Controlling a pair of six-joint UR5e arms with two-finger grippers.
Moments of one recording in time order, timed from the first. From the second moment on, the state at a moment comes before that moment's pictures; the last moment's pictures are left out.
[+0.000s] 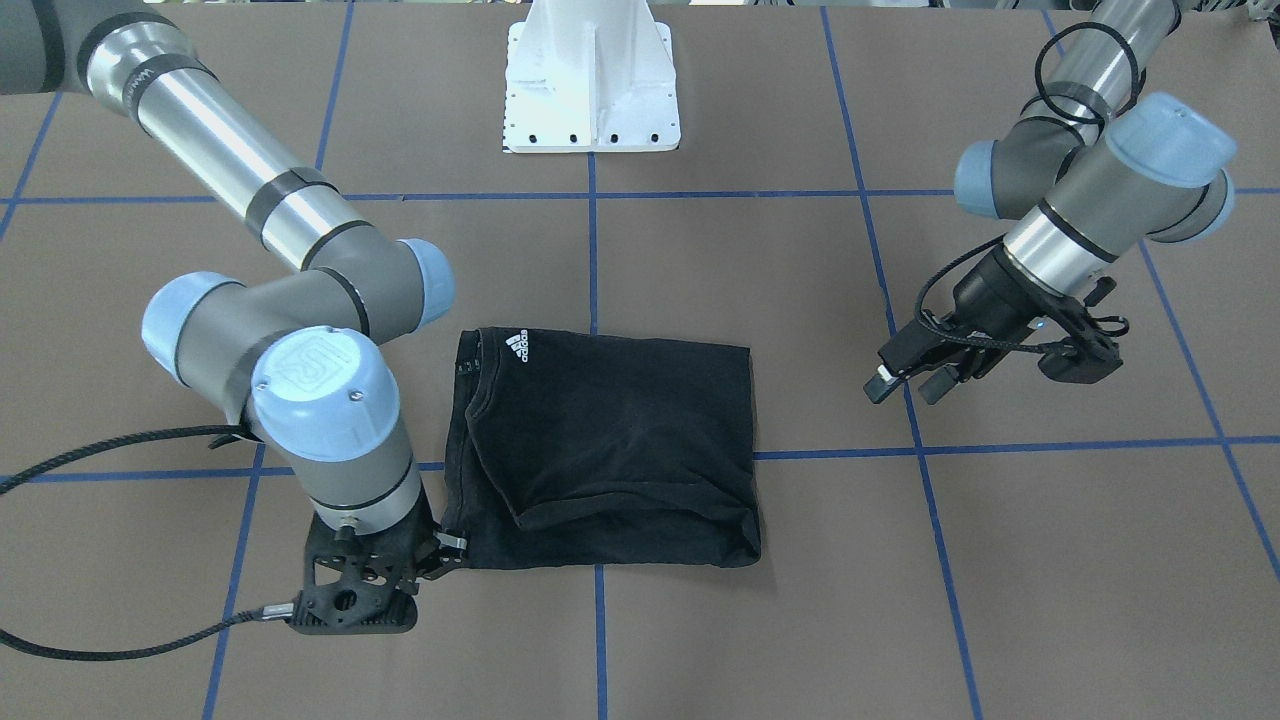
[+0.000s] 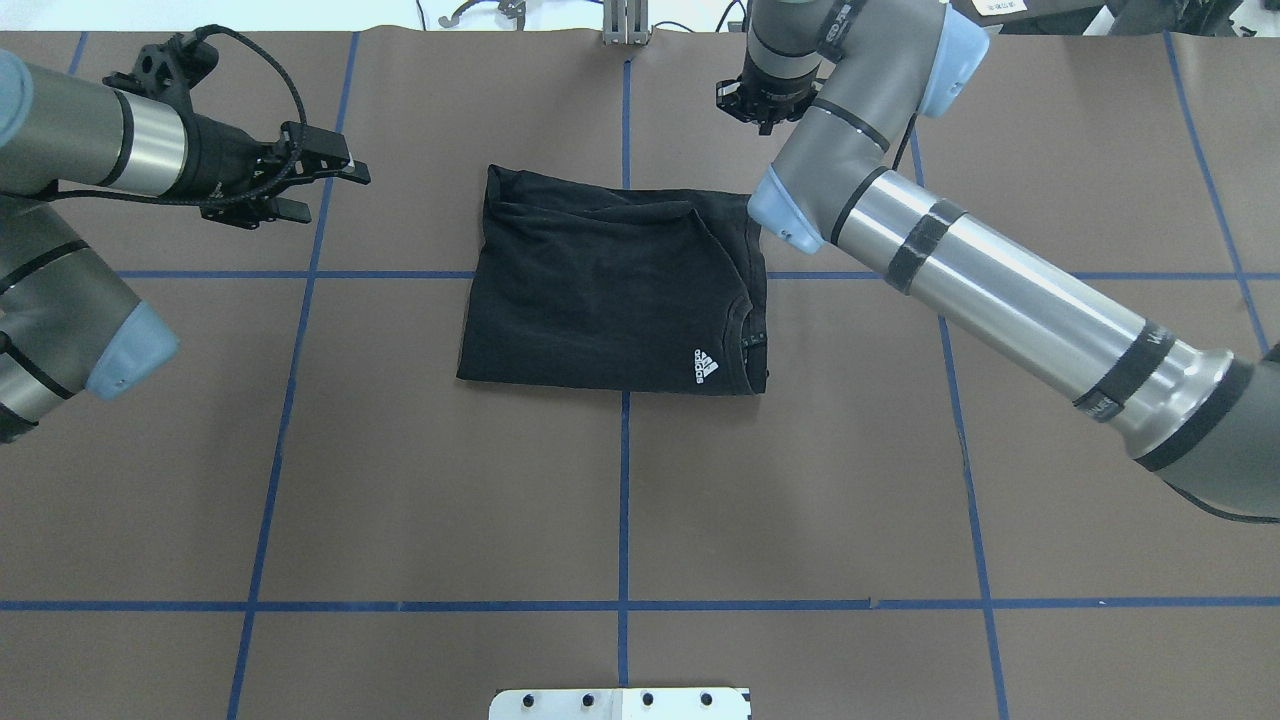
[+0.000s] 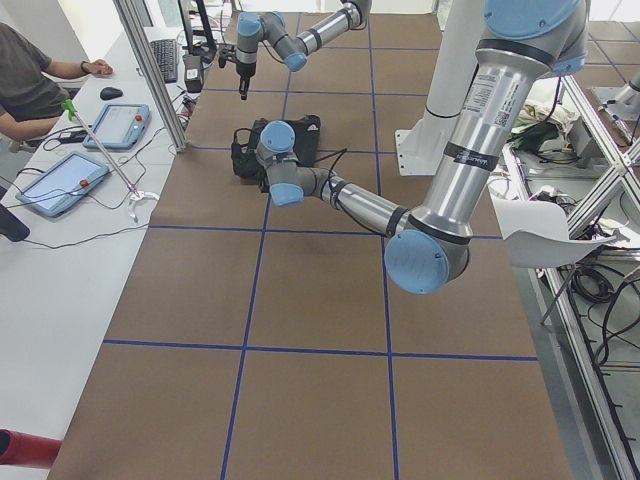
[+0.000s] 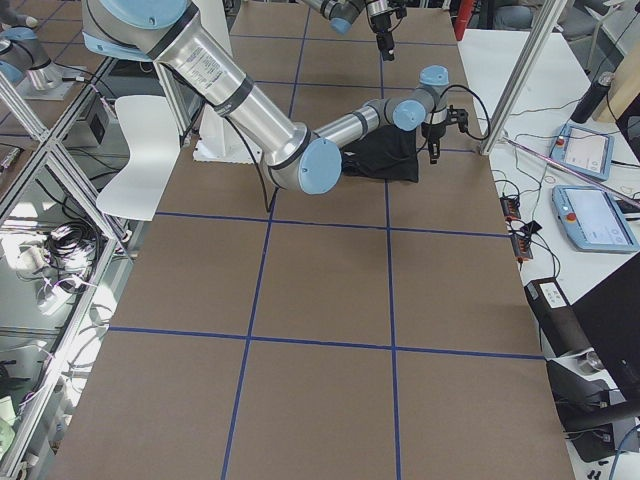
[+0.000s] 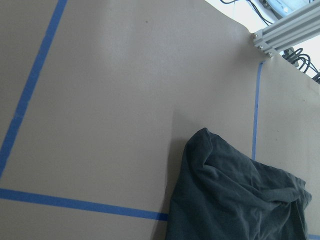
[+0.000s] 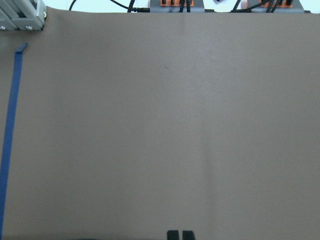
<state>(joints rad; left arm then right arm) -0.97 -1.89 -1.58 -2.47 -2.14 -1.40 0.91 -0.69 1.15 -1.35 1.97 0.92</state>
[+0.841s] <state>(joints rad) -1.13 -1.71 -1.65 -2.37 -2.13 -0.90 1.11 -1.13 1.70 -1.69 2.14 0.49</state>
